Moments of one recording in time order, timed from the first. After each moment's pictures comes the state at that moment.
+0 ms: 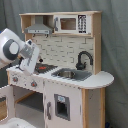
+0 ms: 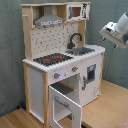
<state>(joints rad) -0.18 -1.16 0.61 -2.49 0.06 2.01 -0.77</state>
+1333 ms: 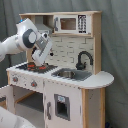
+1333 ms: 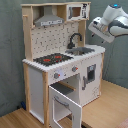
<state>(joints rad) -0.33 -0.79 0.63 -2.24 0.09 2.04 -0.71</state>
